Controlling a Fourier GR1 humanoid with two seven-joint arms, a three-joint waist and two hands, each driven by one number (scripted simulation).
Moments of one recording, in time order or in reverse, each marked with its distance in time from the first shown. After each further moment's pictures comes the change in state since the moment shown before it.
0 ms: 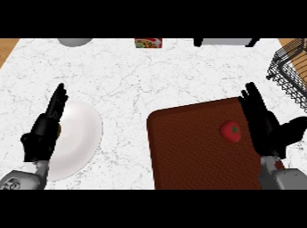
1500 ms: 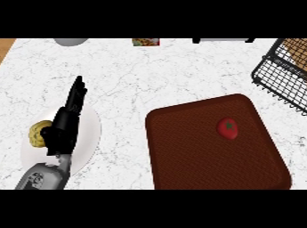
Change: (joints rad) left arm -0.067 -0.125 -0.045 -0.044 -0.038 0.068 0.072; right arm 0.458 -0.313 -0.625 -0.045 -0.107 0.770 -0.483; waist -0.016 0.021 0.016
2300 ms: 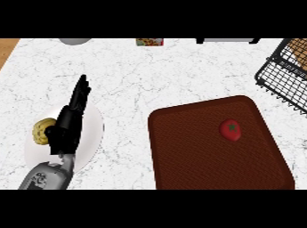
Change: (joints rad) left arm -0.007 -0.032 0.004 -0.021 -0.042 -0.018 0.035; right arm -0.052 -0.044 0.209 -0.578 0.358 -0.210 0.667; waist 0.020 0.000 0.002
